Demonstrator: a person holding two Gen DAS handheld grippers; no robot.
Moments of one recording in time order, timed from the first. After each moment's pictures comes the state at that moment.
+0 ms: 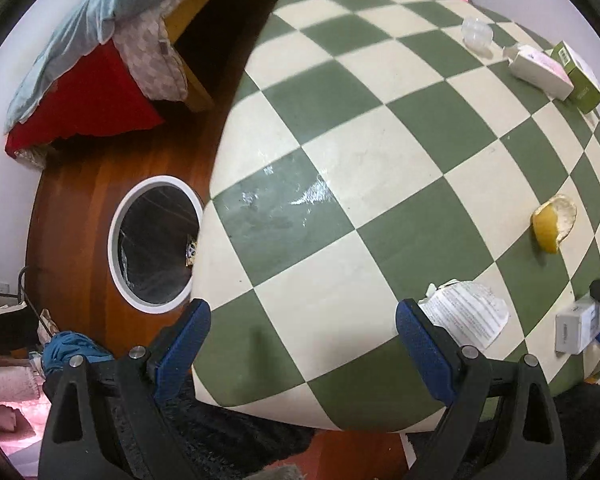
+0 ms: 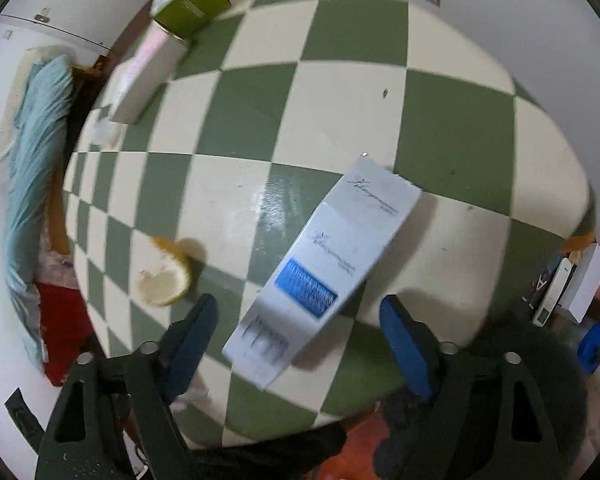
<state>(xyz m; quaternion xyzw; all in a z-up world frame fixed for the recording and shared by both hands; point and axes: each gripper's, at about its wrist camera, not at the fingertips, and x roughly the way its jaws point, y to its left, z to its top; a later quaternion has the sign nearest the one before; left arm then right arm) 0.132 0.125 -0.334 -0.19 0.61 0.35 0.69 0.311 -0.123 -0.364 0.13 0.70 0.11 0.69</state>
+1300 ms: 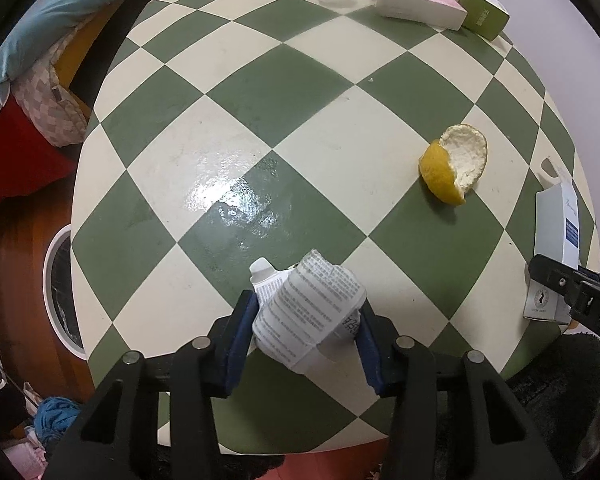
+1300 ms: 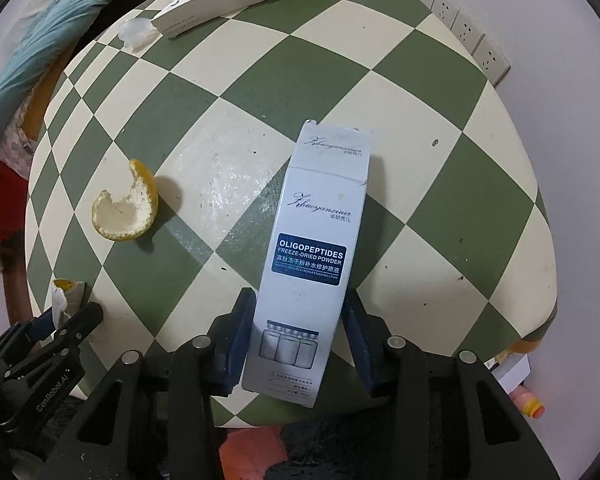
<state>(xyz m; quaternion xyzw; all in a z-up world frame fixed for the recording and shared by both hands) 0.188 0.064 -0.355 -0.16 0.63 0.20 0.74 0.298 -0.093 -0.361 -0.10 0.66 0.18 0.72</state>
